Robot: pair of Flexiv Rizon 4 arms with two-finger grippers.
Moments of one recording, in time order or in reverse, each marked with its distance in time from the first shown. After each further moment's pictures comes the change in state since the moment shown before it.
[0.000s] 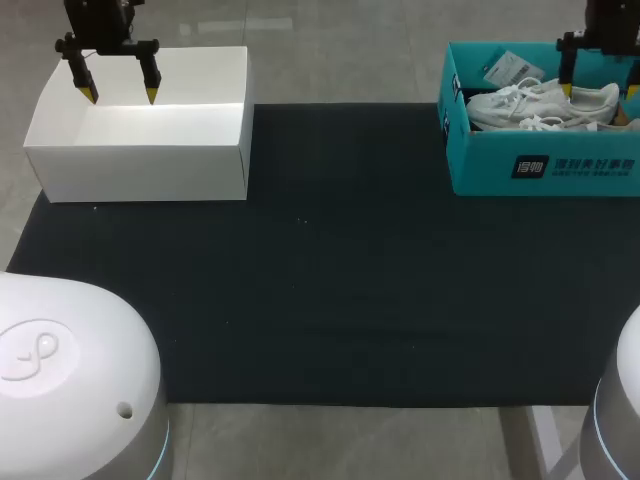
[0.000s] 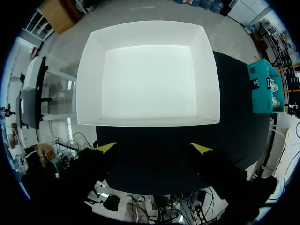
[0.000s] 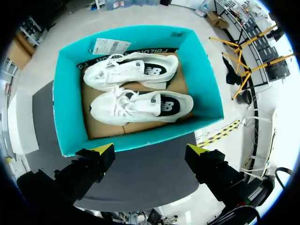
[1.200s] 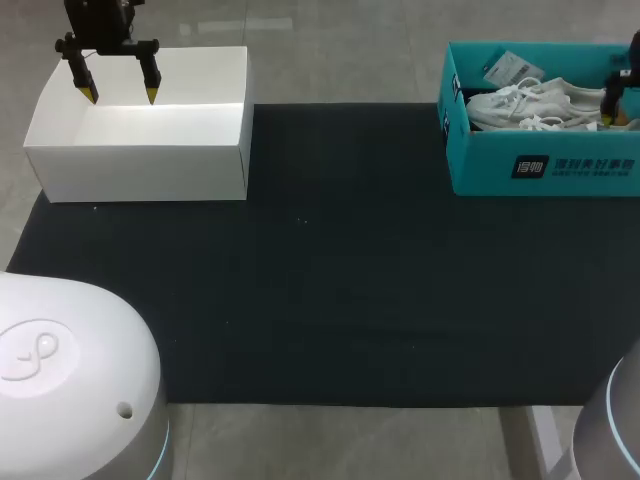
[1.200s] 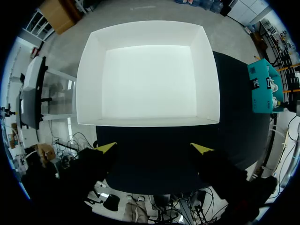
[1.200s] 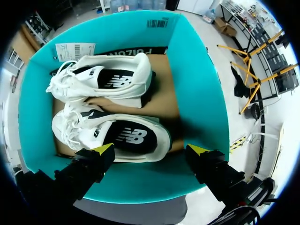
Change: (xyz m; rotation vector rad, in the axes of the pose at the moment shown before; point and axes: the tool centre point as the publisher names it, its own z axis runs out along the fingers) left arm 0.000 0.000 0.000 0.000 0.000 0.000; right arm -0.078 0.056 0.110 -0.071 0.067 -0.101
